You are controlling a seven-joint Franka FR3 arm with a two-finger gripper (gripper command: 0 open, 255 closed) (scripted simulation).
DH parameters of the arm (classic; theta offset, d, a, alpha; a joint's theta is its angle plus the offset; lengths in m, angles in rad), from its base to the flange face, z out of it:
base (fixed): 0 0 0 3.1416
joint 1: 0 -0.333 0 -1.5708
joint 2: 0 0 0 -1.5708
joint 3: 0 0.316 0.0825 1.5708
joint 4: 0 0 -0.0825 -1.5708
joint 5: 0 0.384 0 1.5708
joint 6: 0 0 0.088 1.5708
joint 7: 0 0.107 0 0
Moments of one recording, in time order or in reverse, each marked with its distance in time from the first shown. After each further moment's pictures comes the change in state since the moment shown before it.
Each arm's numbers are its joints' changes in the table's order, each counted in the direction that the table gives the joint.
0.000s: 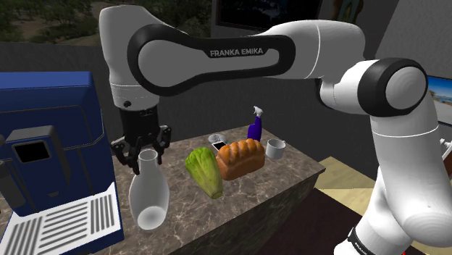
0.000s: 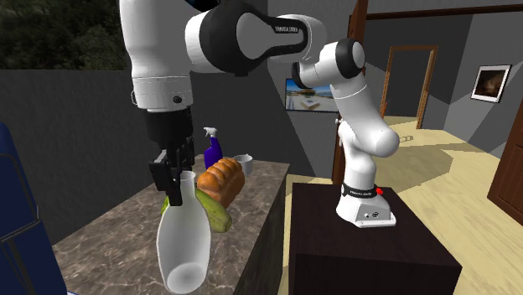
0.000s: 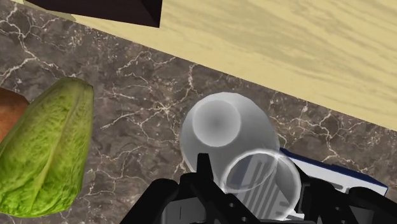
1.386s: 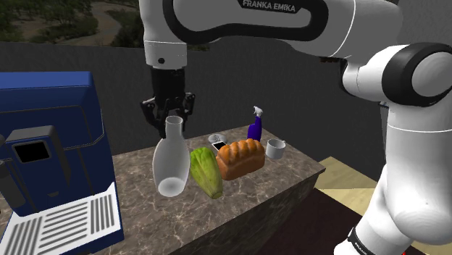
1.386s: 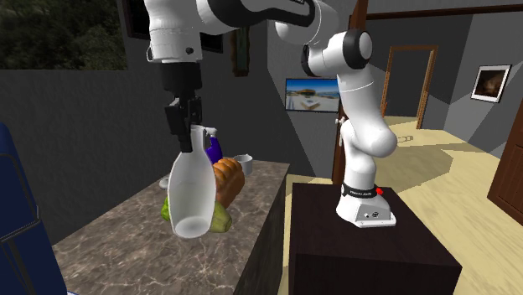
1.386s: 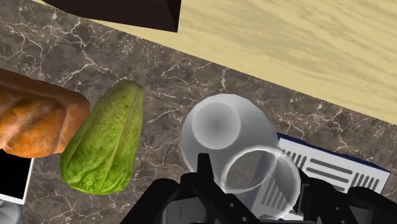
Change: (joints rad) arm 0.127 0.166 0.001 -0.034 0.078 -0.114 -0.122
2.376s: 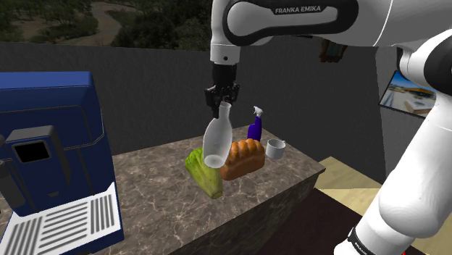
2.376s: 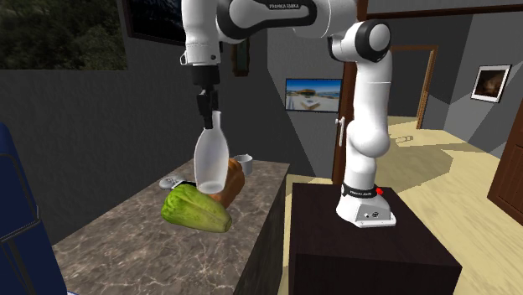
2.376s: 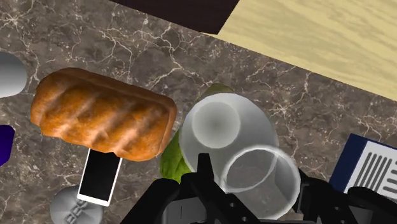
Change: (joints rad) arm 0.283 0.323 -0.133 -0.382 0.154 0.099 -0.391
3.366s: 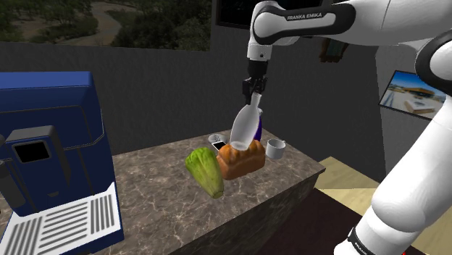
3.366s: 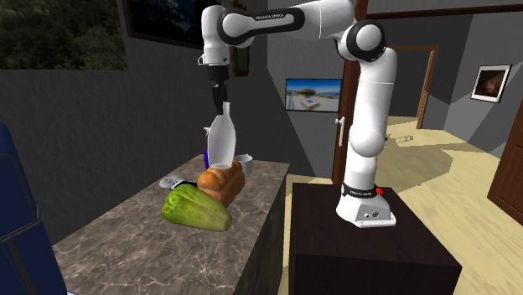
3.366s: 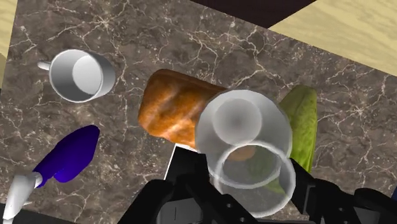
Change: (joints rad) arm 0.176 0.055 -0.185 -0.051 0.007 0.005 -0.366
